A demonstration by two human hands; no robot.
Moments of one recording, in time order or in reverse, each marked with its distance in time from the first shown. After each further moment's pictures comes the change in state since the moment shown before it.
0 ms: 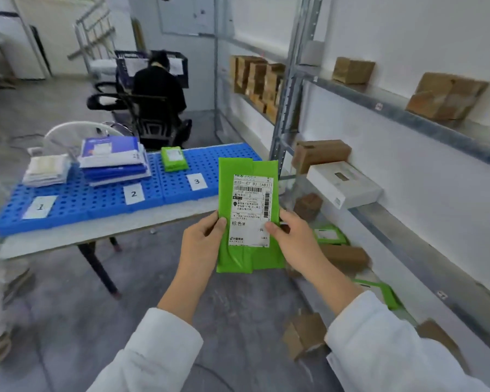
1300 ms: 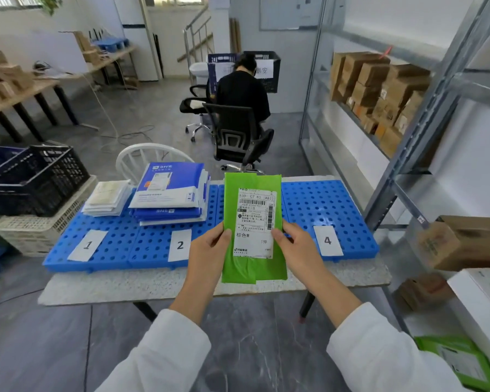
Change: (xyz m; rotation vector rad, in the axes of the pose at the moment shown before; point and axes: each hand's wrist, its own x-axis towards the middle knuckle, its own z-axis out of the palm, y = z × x) left_hand 0.377 -0.050 -0.051 0.171 0.347 -0.086; right_hand 0.420 0.008 0.148 0.198 -0.323 -0.030
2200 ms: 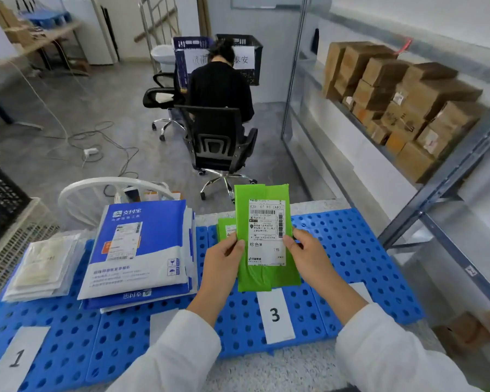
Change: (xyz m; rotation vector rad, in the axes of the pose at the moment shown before) left_hand 0.313 -0.037 0.030 0.024 -0.230 -0.108; right_hand 0.292 0.014 0.033 -0.059 0.098 0.145
